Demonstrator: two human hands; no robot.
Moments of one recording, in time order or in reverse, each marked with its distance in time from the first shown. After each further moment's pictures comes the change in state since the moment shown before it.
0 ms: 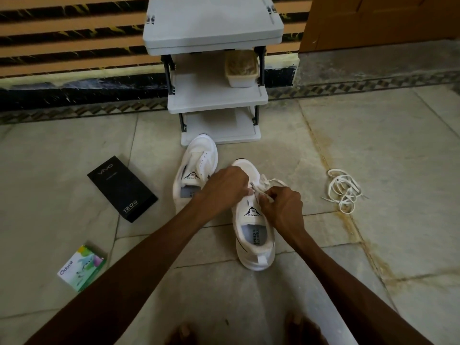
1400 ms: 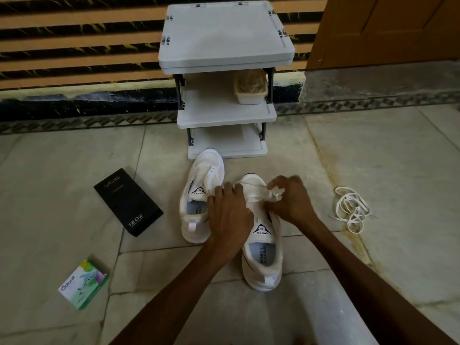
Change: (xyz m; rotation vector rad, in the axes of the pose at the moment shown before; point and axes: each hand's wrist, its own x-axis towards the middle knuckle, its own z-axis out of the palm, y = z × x) left_hand -0.036 0.023 0.016 0.053 0.307 -0.338; right_hand 0.047 -0.020 -0.024 0.070 -0.143 -0.037
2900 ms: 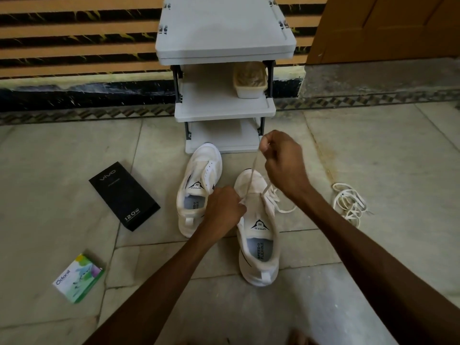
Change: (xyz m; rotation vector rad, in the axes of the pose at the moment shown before) left_hand 0.018 -0.018 0.002 -0.450 -0.273 -0.088; right_hand 0.023 -0.063 -0.024 0.125 0.240 -0.387
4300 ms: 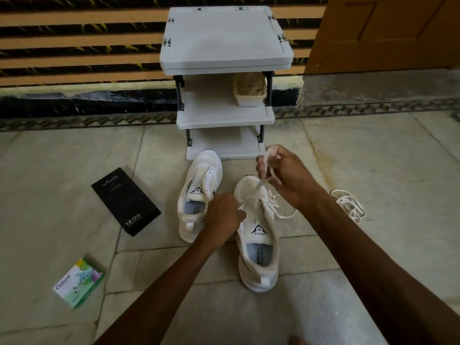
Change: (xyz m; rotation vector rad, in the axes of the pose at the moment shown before) left_hand 0.003 -0.007 0.008 -0.026 0.043 0.010; right_hand -0.004 -0.008 -0.013 0.936 -0.250 0.623
